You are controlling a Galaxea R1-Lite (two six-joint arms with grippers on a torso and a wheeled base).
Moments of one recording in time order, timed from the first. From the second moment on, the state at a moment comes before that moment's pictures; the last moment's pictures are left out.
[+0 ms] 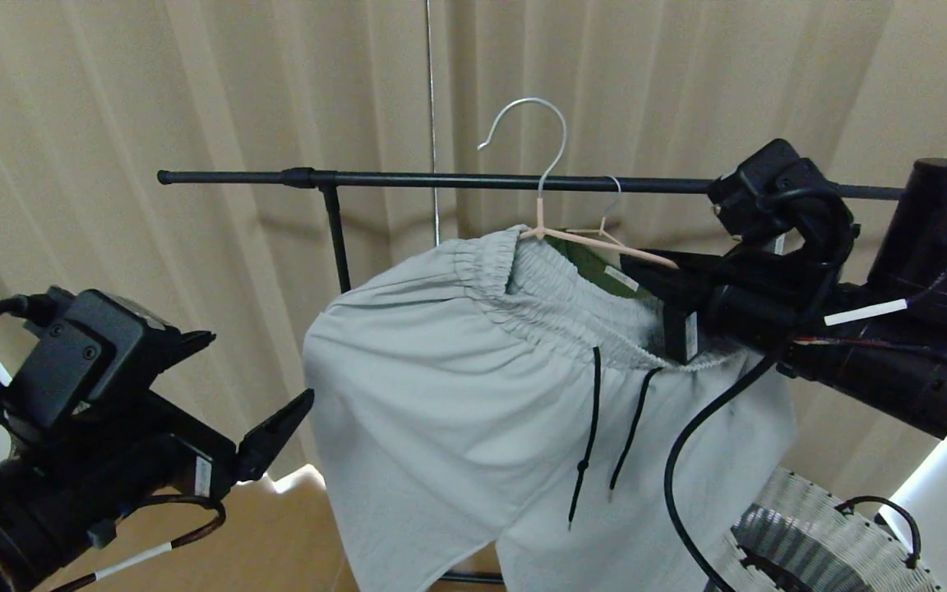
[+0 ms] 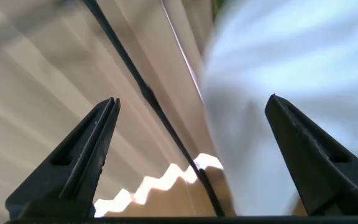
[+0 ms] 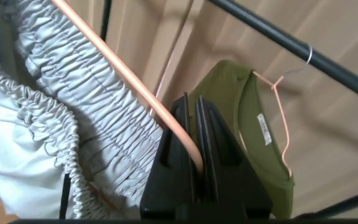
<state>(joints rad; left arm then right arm) -0.51 1.25 -0.37 -0.73 0.21 0.34 0.60 1.55 -0.85 -0.61 -0.08 -0.29</state>
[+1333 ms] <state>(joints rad) -0.26 1.26 -0.29 -0.73 0.08 0.44 0.53 1.49 -0.88 -0.61 0.00 -0.25</state>
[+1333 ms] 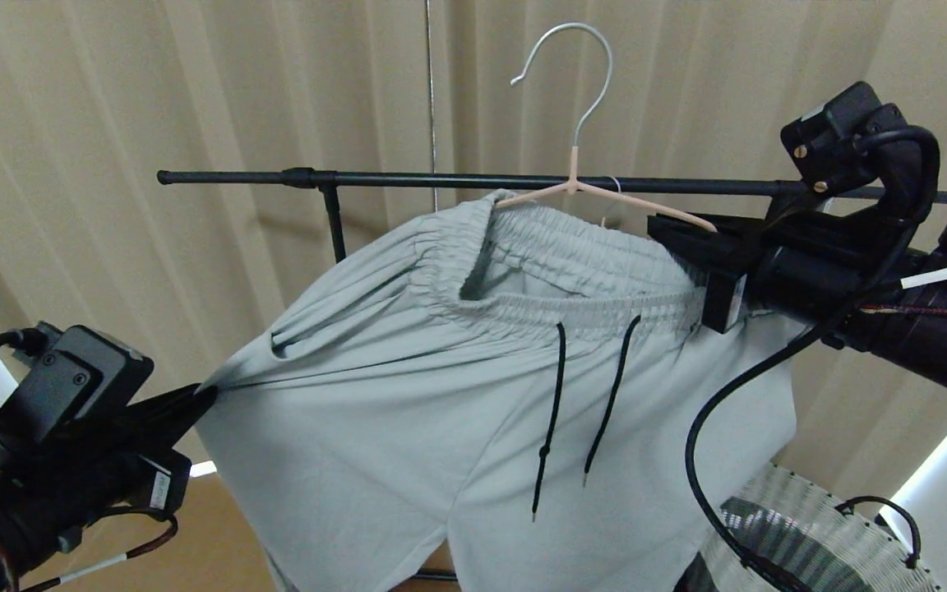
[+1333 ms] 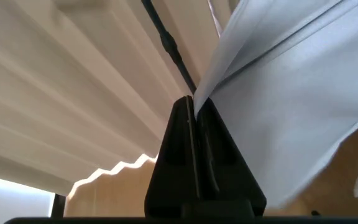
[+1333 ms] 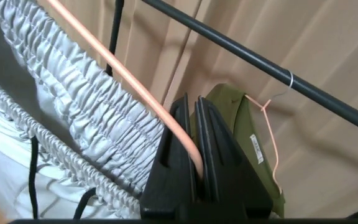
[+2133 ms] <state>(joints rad) -0.25 0.94 -0.33 -0.56 0.10 0.39 0.53 1.48 -0.82 -0.49 -0.20 -0.25</state>
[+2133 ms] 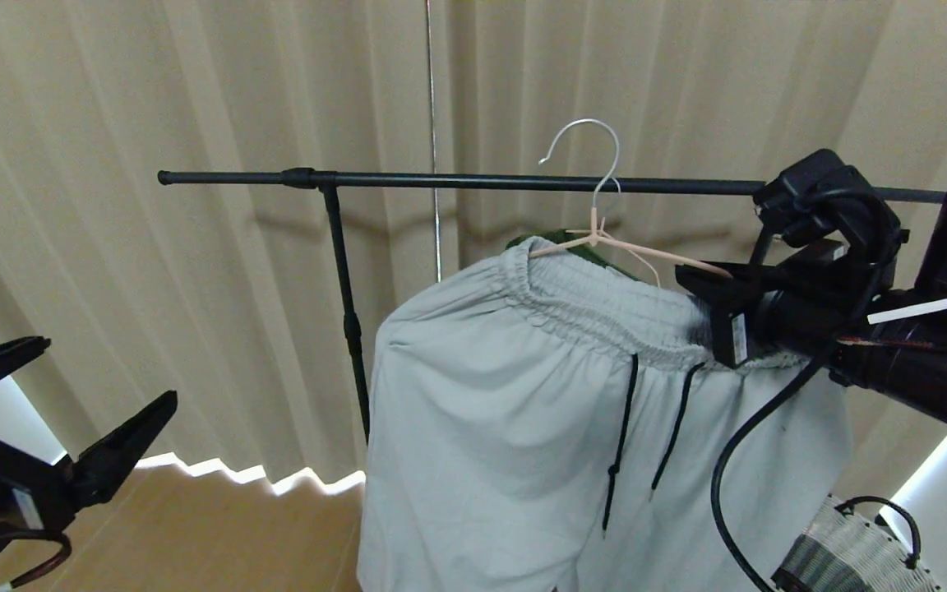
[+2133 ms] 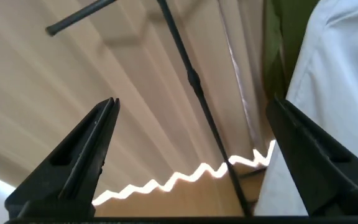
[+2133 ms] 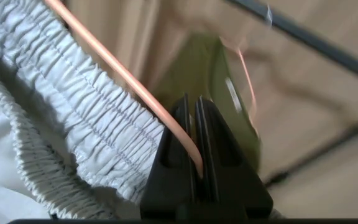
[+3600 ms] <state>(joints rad) -0.26 0.57 -0.27 -0.24 0.11 0.12 0.47 1.52 -0.72 -0.49 -0.34 -0.17</state>
